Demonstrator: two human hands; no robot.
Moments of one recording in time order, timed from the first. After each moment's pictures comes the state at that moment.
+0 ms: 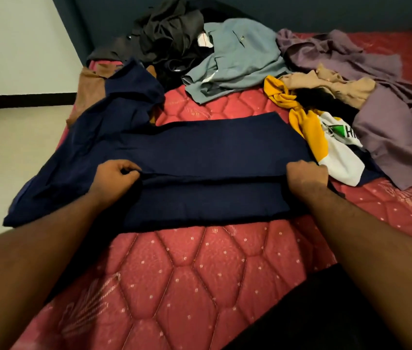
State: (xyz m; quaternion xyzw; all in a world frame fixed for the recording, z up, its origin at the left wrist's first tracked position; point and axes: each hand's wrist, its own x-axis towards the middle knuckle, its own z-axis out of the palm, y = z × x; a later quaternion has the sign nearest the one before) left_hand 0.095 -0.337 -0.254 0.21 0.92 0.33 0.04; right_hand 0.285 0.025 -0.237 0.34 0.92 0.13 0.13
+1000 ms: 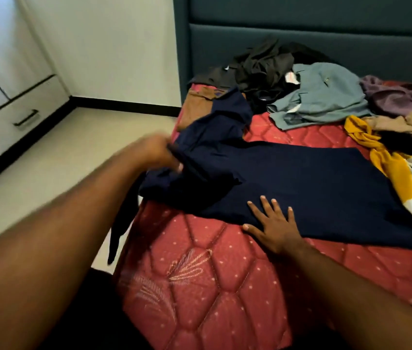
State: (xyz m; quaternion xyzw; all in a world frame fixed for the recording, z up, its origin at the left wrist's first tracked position) left_hand 0.111 -0.467 -0.115 0.18 0.95 0.22 0.12; right_hand 0.273 -0.193 -0.281 0.07 0.99 -0.08 0.12
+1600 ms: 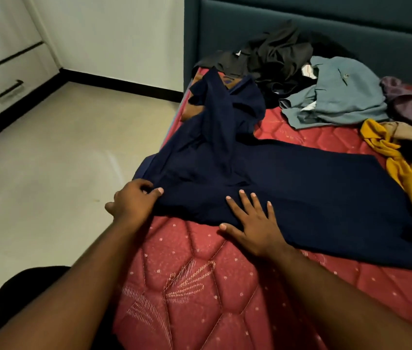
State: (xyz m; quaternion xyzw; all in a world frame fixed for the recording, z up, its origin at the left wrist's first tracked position) left_hand 0.131 -0.508 -0.264 -0.13 0.92 0.37 0.02; right_hand 0.228 -0.242 -0.283 0.00 0.99 -0.10 0.10
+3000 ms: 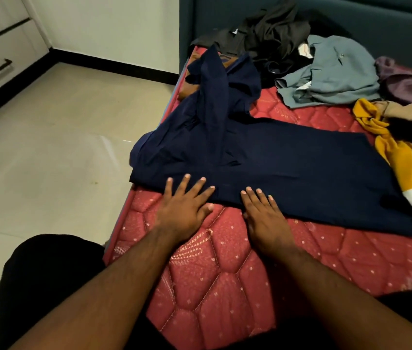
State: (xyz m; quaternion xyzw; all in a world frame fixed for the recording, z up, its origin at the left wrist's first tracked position) left_hand 0.214 -0.454 -0.300 0.28 0.96 0.09 0.02; right_hand 0.293 -0.241 -0.292 -0.01 1.00 -0.05 0.03
